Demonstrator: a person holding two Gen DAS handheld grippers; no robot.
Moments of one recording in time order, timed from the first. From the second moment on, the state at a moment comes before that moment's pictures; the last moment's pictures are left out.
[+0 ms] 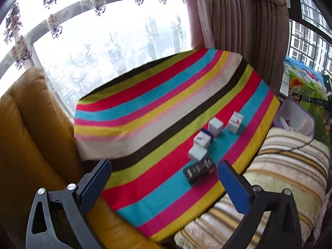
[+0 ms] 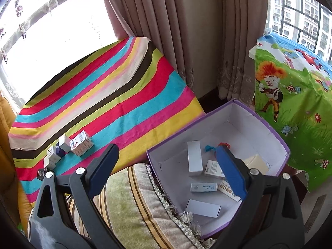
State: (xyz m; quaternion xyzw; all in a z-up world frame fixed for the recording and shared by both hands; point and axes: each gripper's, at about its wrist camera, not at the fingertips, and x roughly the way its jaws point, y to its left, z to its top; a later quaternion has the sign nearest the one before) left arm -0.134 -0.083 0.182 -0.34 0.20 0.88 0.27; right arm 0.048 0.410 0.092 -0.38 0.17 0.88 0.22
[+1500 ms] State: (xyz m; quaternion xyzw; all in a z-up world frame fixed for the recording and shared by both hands) left arm -0.124 -0.005 0.052 -0.41 -0.03 0.90 0.14; right arm -0.091 0.261 0.037 -0.43 0.00 0.90 0.00
